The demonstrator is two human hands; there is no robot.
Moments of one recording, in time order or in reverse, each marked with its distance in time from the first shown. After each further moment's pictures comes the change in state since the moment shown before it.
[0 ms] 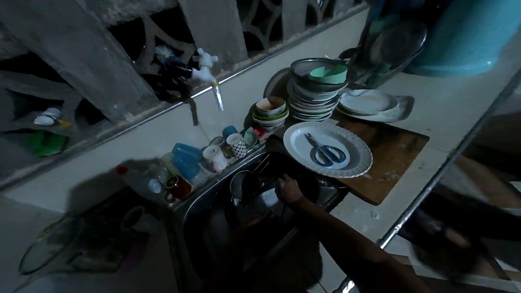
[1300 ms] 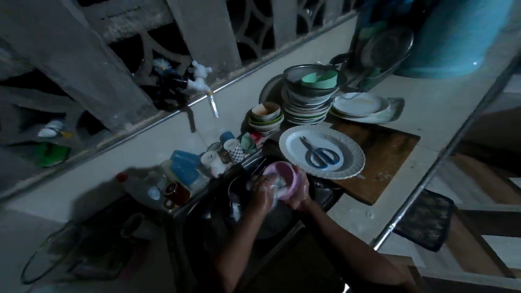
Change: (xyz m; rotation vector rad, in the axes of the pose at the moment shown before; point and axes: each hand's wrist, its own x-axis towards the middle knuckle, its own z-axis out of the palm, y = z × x) left_hand -0.044 0.137 -0.057 0.191 0.636 0.282; right_hand -0.037 -0.013 -0.029 2.185 0.135 -0.064
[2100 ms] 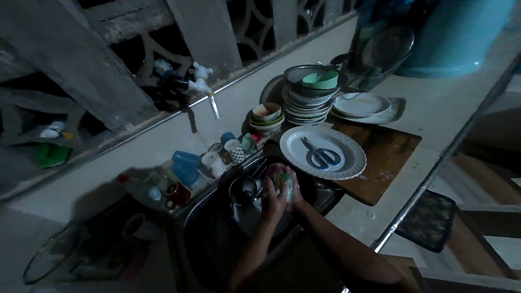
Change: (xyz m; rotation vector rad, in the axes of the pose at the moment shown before) left_hand -0.004 0.009 0.048 -0.551 0.276 -0.151; right_hand -0.003 0.016 0.014 -0.380 0.021 -0.145
